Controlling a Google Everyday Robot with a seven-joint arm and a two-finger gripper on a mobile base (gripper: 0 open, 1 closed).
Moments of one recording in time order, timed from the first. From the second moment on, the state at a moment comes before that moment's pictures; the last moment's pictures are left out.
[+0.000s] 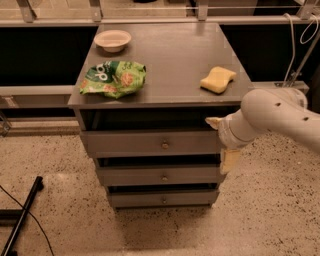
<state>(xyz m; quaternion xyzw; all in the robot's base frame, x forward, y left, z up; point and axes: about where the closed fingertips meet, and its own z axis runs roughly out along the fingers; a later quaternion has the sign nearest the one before) 0.579 -0.175 0.699 -0.76 0.60 -0.07 0.22</state>
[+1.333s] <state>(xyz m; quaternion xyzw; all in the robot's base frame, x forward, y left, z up) 0.662 -0.161 0.662 -0.74 0.64 -0.08 0.19</state>
